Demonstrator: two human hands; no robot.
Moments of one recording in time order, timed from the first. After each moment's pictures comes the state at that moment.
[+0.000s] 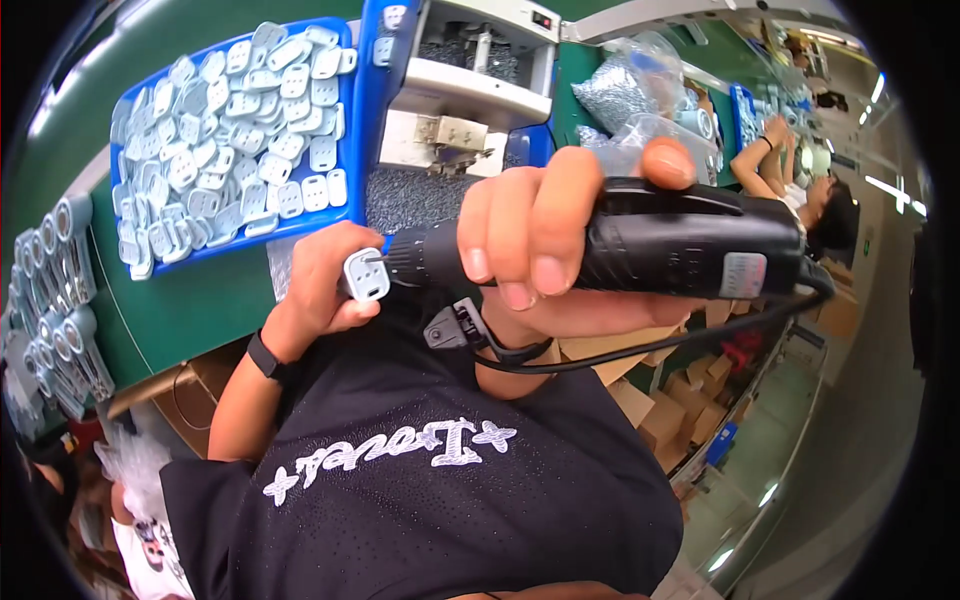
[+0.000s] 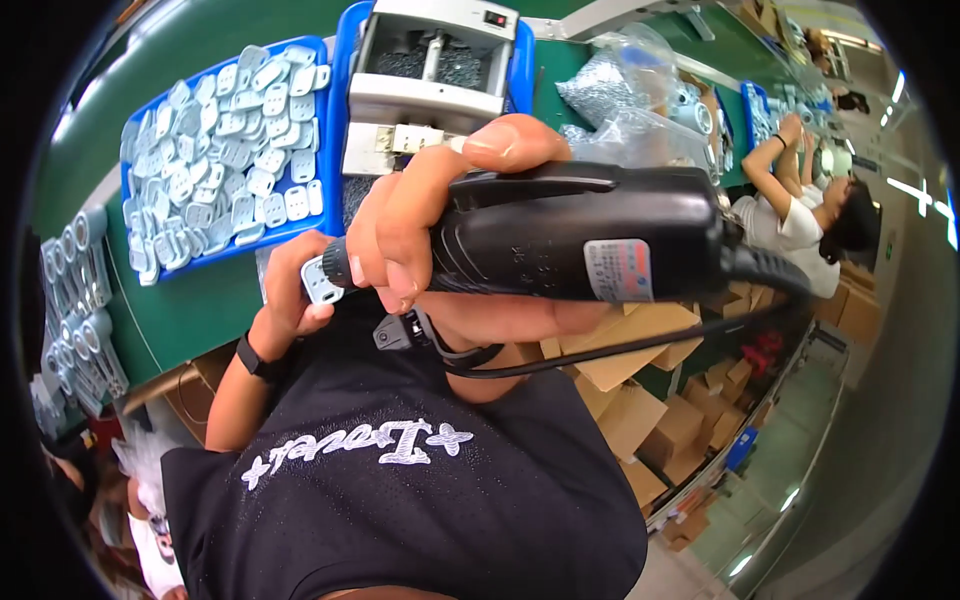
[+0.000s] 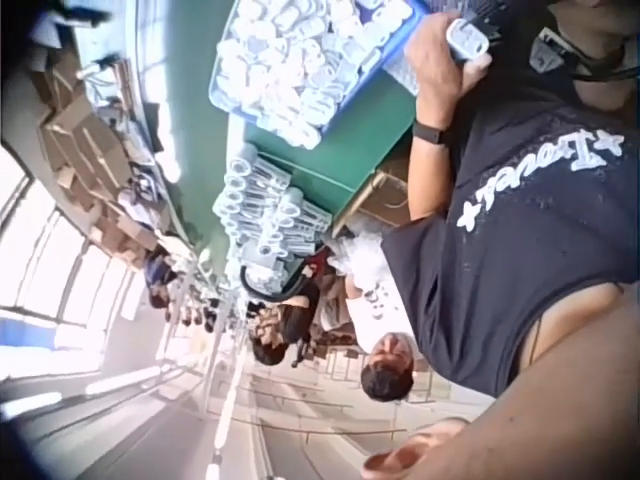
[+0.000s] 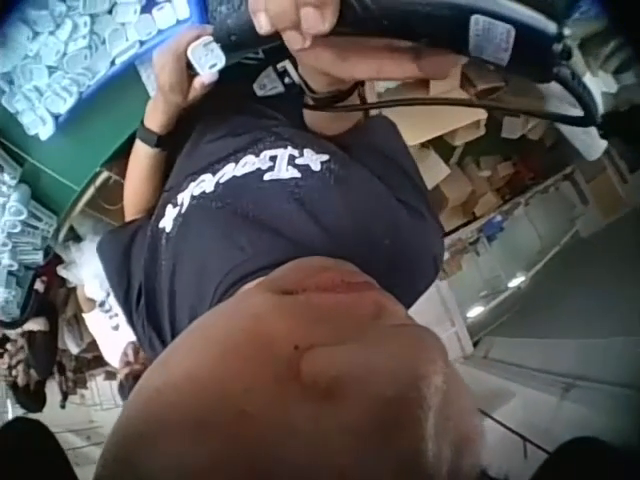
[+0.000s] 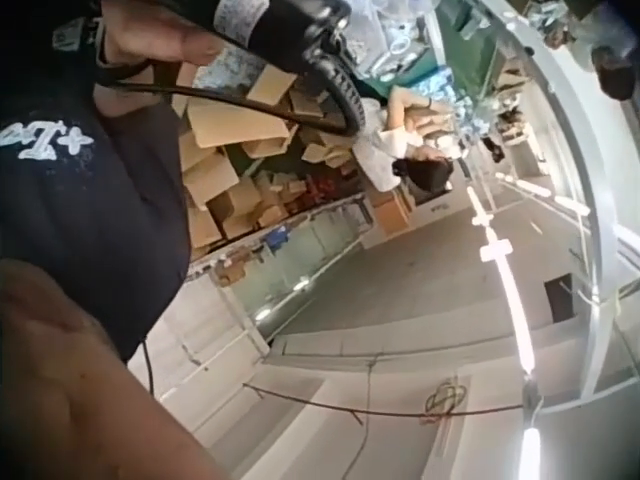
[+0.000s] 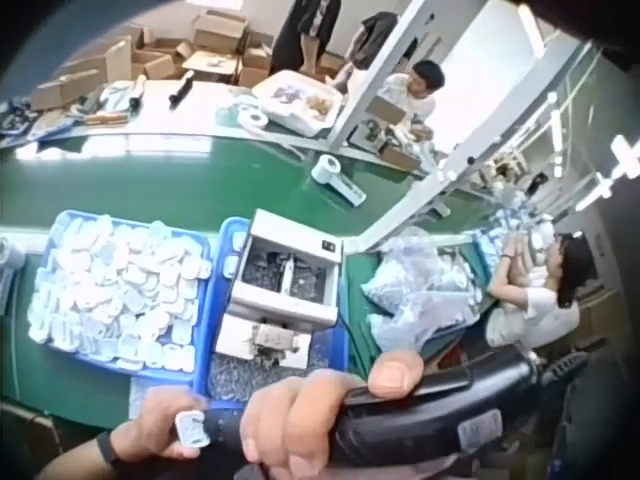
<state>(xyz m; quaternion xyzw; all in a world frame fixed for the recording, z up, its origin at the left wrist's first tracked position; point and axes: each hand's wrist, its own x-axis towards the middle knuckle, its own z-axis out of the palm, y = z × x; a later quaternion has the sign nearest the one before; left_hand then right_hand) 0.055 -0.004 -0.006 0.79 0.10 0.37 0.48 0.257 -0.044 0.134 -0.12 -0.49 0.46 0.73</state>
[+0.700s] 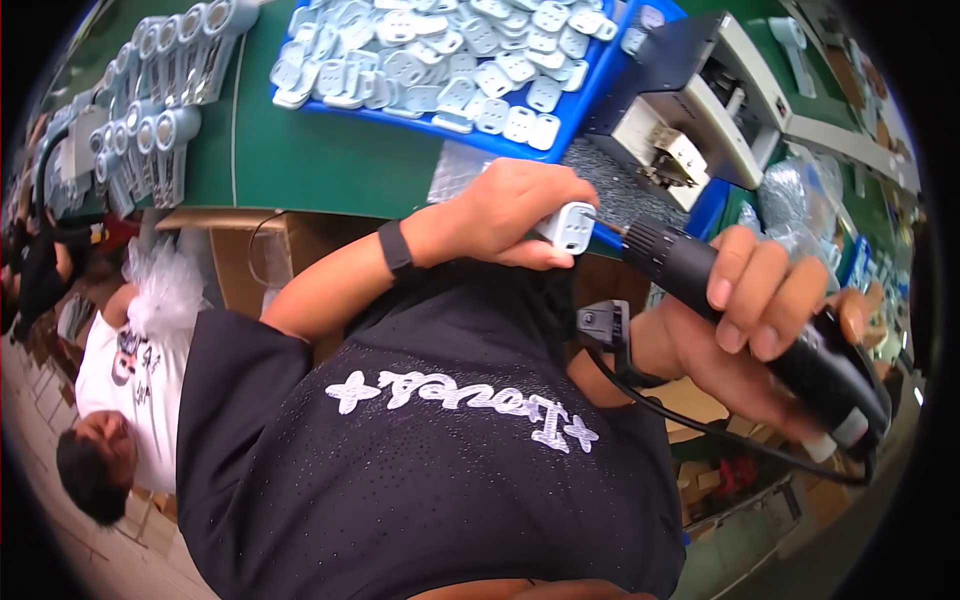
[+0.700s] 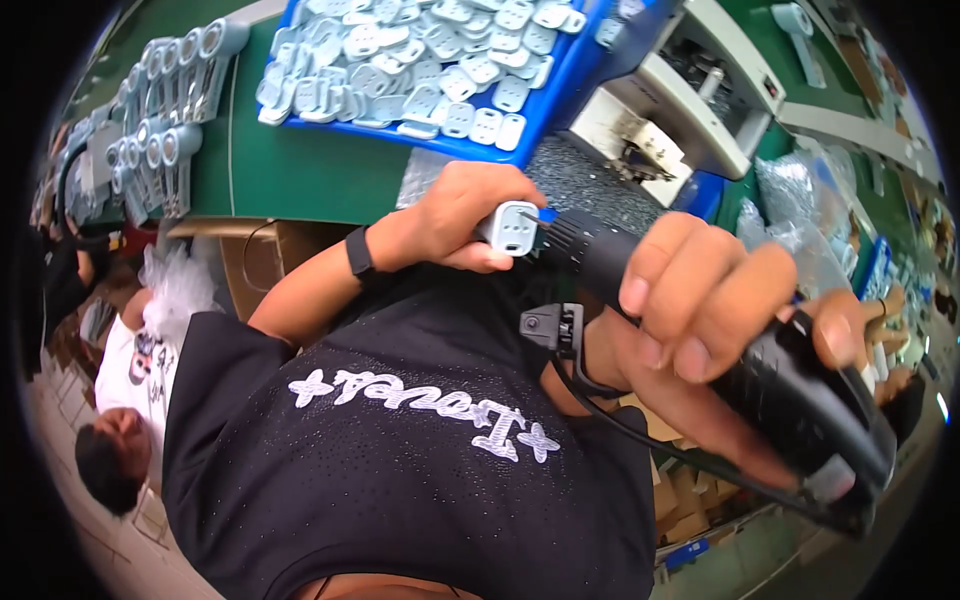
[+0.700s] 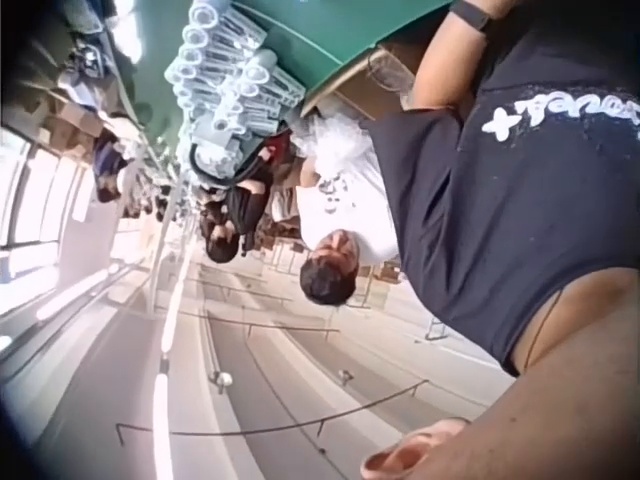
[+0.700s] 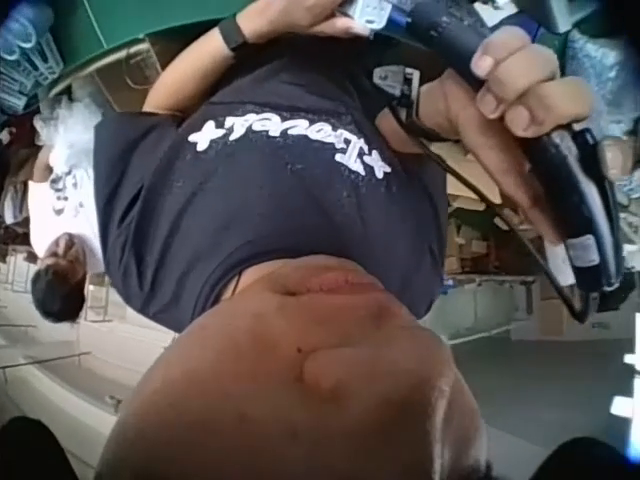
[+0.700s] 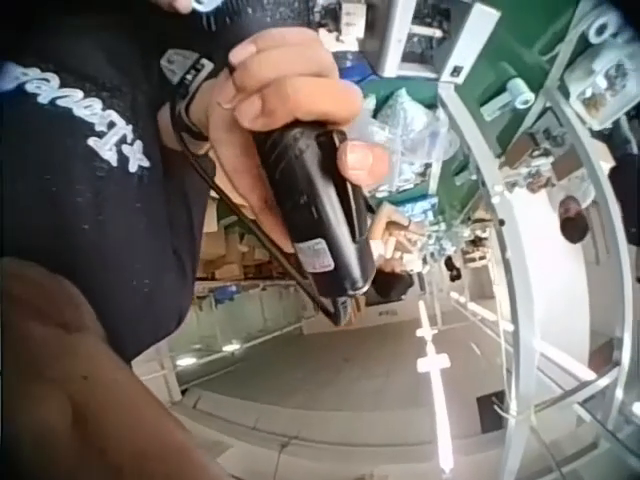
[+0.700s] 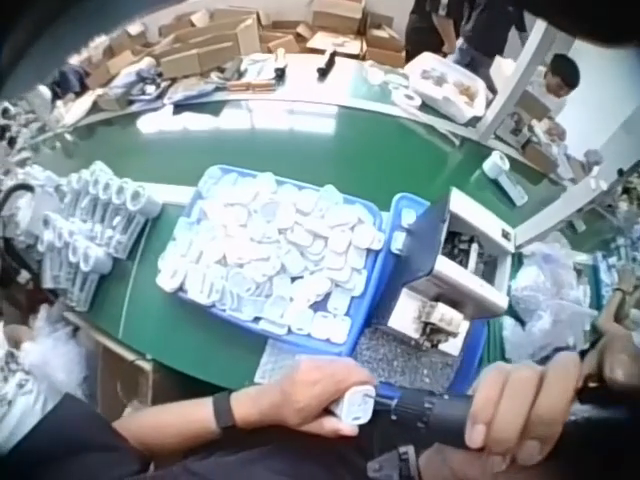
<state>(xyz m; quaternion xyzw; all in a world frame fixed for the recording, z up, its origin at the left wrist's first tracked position) 0.012 -0.009 0.001 0.79 0.12 0.40 0.46 0.184 -0.055 0.157 -0.15 -0.44 0.49 0.74</state>
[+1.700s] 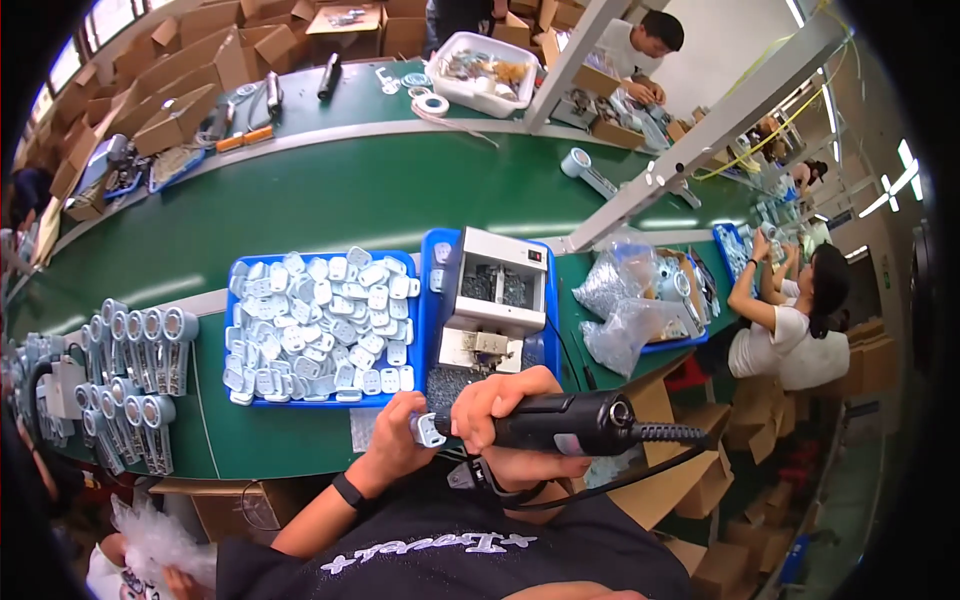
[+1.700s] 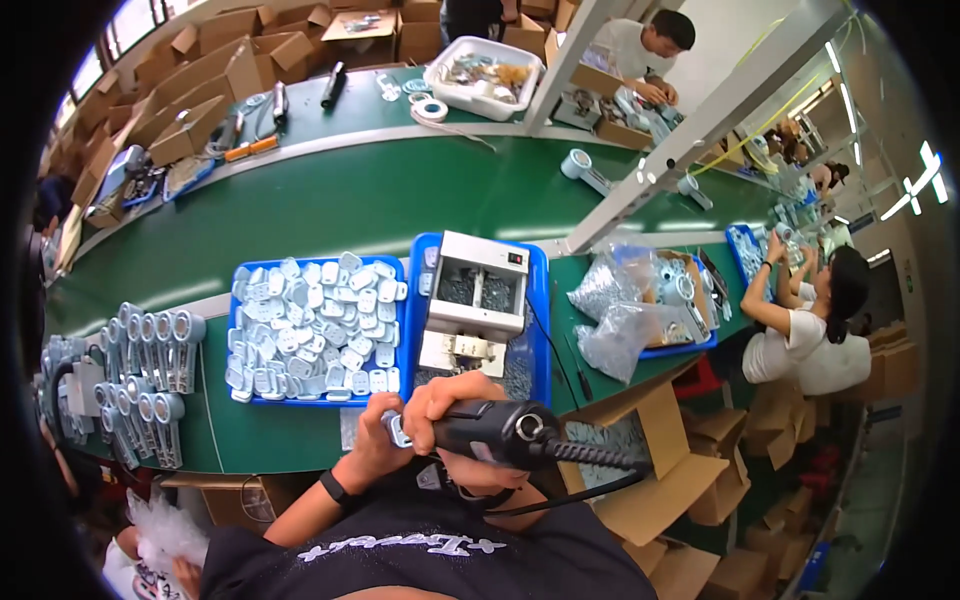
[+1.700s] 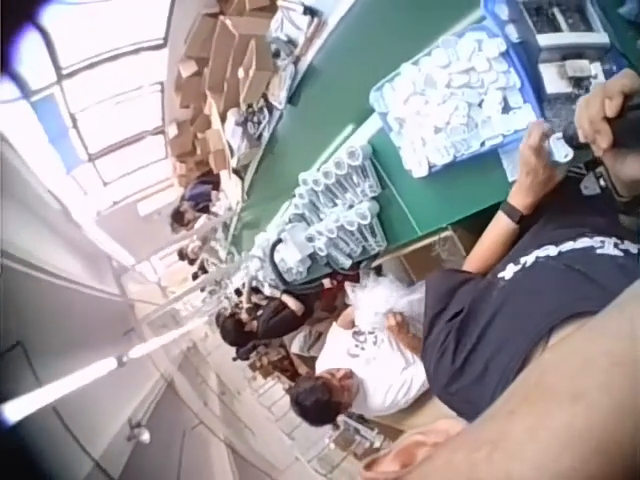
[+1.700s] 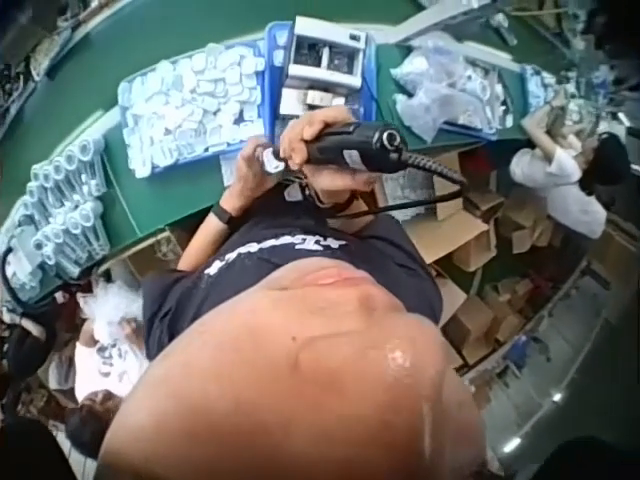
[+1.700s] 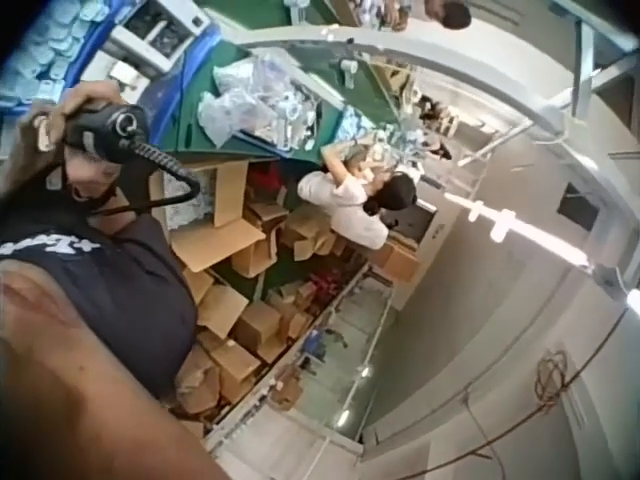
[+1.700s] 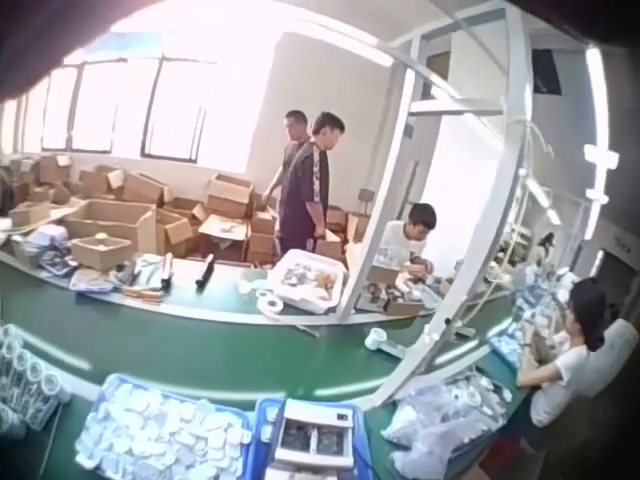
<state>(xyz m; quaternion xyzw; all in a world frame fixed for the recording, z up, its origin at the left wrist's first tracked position) 0.056 -0.013 0.091 0.78 0.20 0.47 0.37 0.189 -0.043 0.228 -0.23 -0.43 0.36 0.80</state>
